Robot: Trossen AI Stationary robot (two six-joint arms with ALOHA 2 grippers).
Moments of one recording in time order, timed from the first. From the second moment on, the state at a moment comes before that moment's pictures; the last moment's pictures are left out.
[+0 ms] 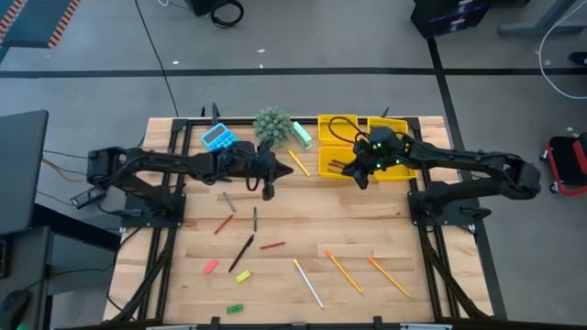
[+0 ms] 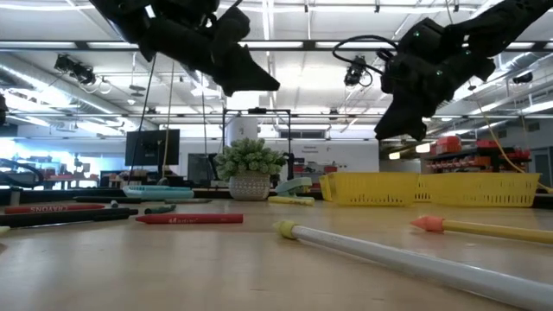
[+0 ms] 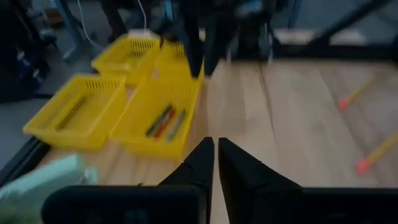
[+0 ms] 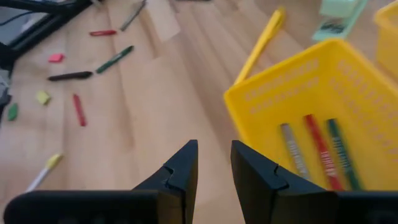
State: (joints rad) left arm 0.20 1.42 0.79 0.26 0.05 0.08; right arm -0.50 1.07 0.56 -0.19 -0.37 0.21
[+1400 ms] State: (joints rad) left arm 0.42 1.40 0.79 0.34 0.32 0.22; right arm -0.32 1.40 0.85 -0.18 -0.12 0.04
